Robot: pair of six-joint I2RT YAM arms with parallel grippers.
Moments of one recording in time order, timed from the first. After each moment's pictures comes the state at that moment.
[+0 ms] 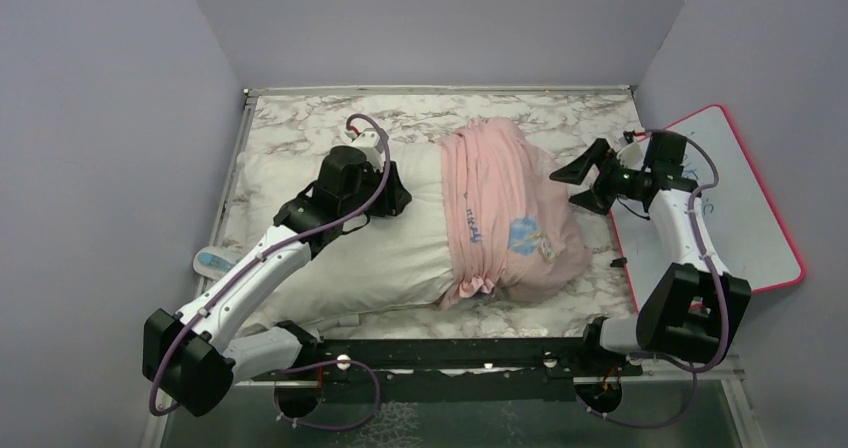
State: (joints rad) left arm -0.55 1.14 0.95 -0.34 0.09 -0.42; right arm -0.28 1.36 1.00 -0.52 -0.84 0.46
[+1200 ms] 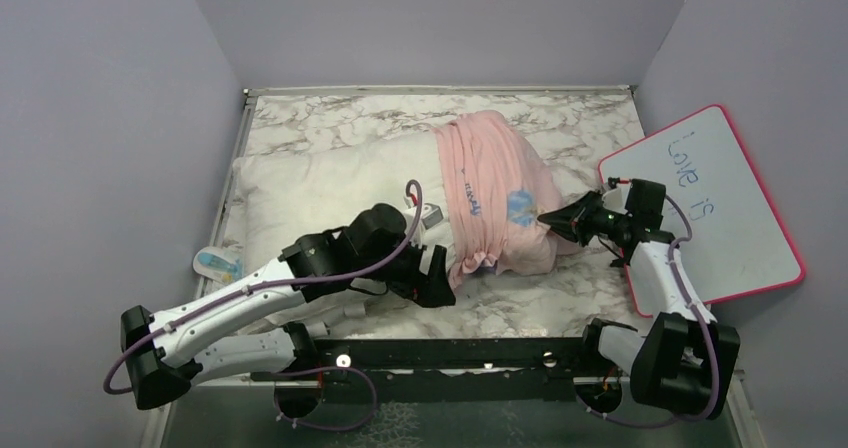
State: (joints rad) left arm -0.98 1.00 0.93 -0.58 0.36 -0.61; right arm -0.25 1.09 0.57 -0.31 -0.90 0.82
